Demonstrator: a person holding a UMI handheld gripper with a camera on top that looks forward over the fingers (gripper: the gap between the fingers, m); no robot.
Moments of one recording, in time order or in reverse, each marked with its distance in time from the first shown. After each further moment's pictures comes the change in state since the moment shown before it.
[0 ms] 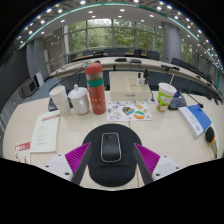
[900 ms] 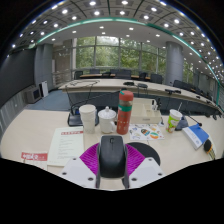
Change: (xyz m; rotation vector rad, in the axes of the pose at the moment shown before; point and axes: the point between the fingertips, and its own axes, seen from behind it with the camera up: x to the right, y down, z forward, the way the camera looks) arm -0.120 -0.046 -0.056 0.241 0.015 -0.076
